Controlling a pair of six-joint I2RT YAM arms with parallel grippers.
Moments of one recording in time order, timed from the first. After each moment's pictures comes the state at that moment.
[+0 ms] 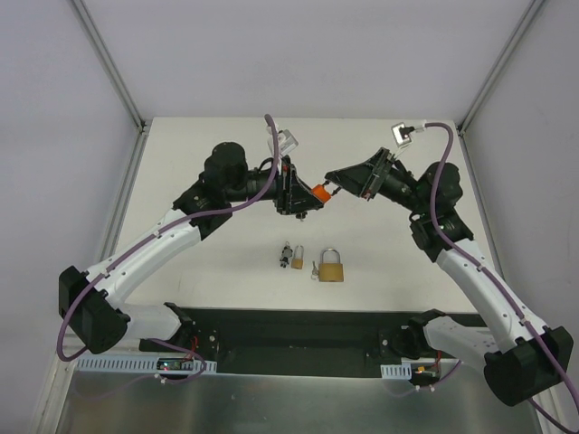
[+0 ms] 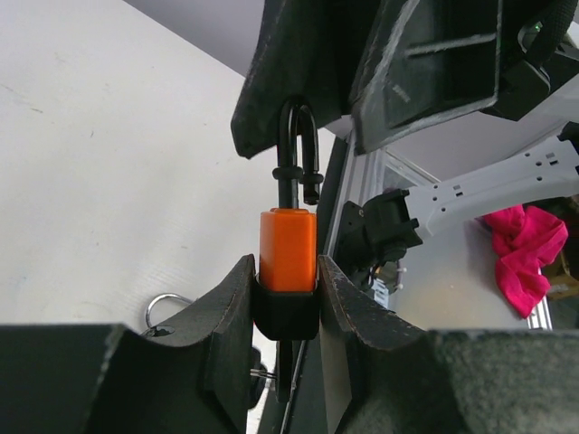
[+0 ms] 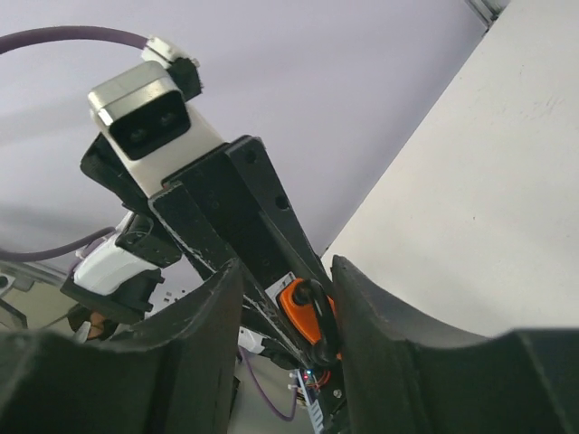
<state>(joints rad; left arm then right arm) -0.69 1.28 1.19 -0.06 0.71 -0.43 0.42 1.03 0.91 0.26 -0.65 1.01</state>
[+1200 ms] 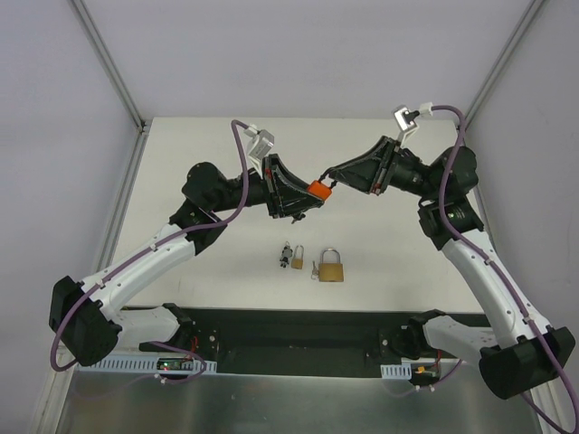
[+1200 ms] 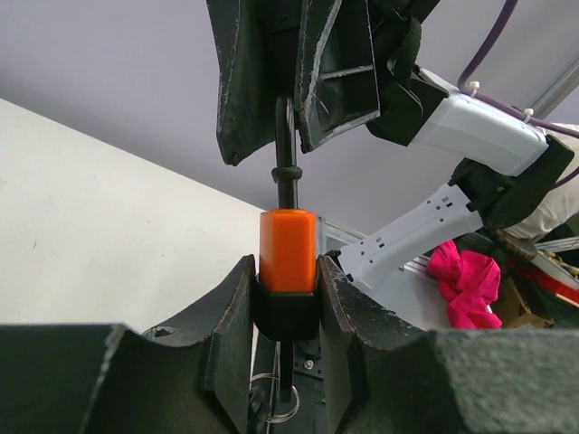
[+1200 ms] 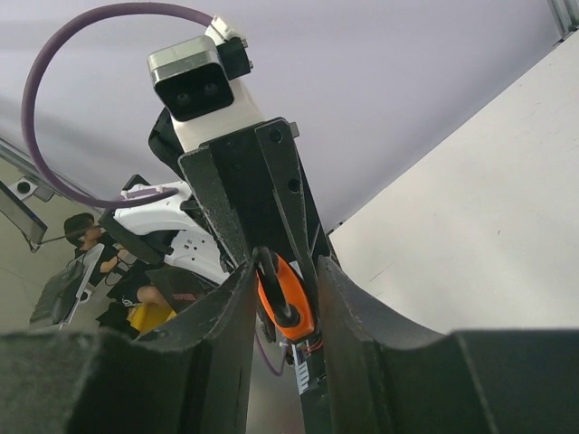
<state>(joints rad) -0.69 1.18 0.98 0.47 0.76 -0.68 0.37 1.07 1.08 0.24 -0.90 0.92</state>
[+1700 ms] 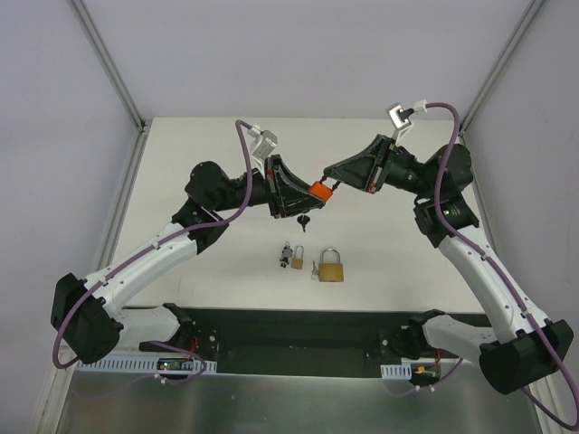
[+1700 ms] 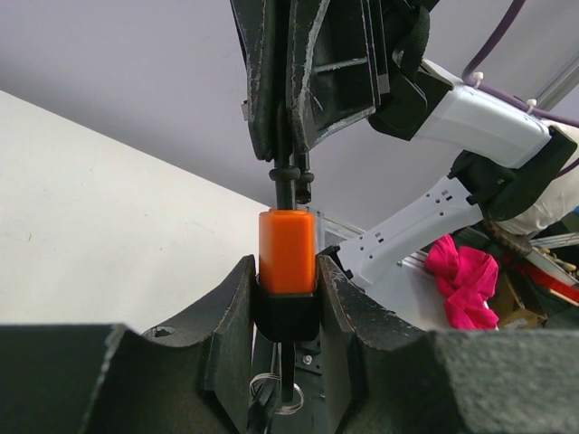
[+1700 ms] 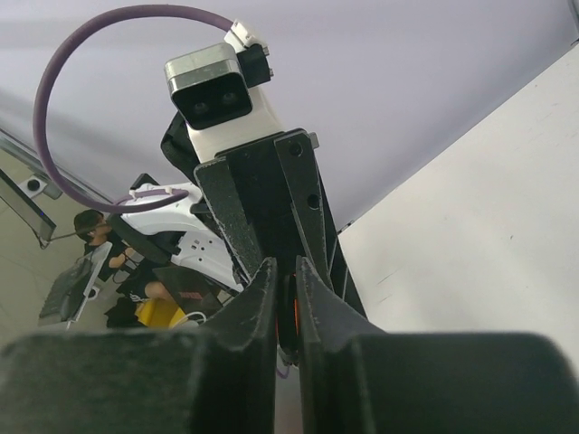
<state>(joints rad) -0.69 1.20 0.98 0.47 0.77 -0.69 0.40 1.10 1.09 0.27 -0.90 0.95</state>
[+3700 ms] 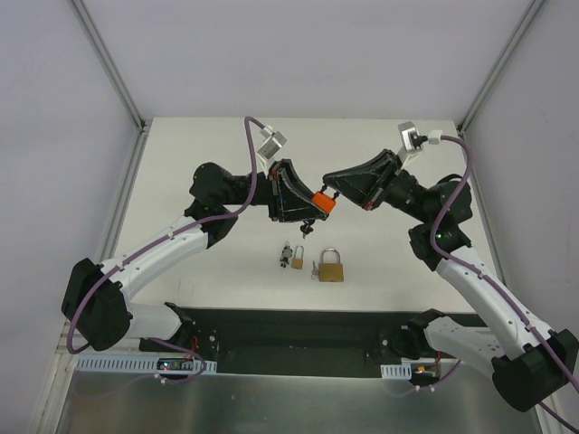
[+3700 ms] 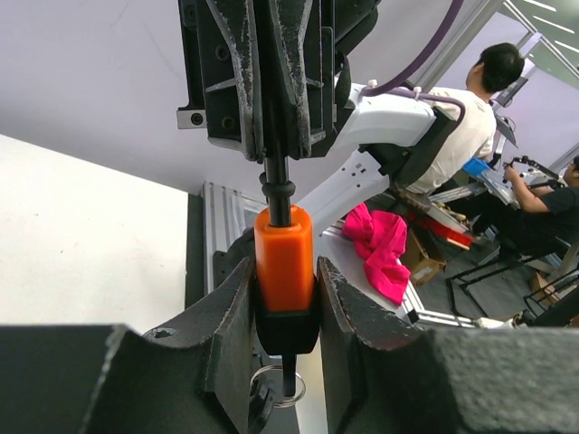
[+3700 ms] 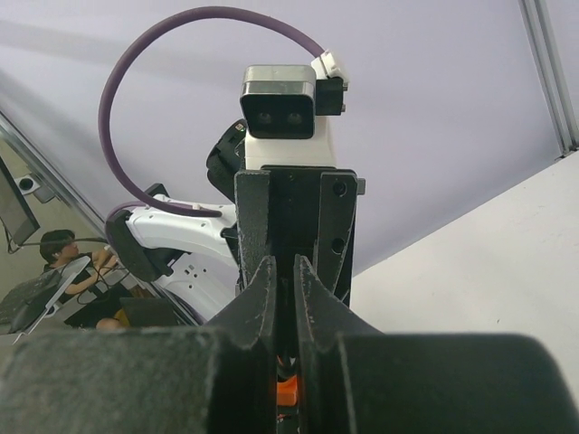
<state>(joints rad) -0.69 1.29 0.98 0.76 0.96 -0.95 0.51 0.99 0.88 0.59 -0.72 0.91</state>
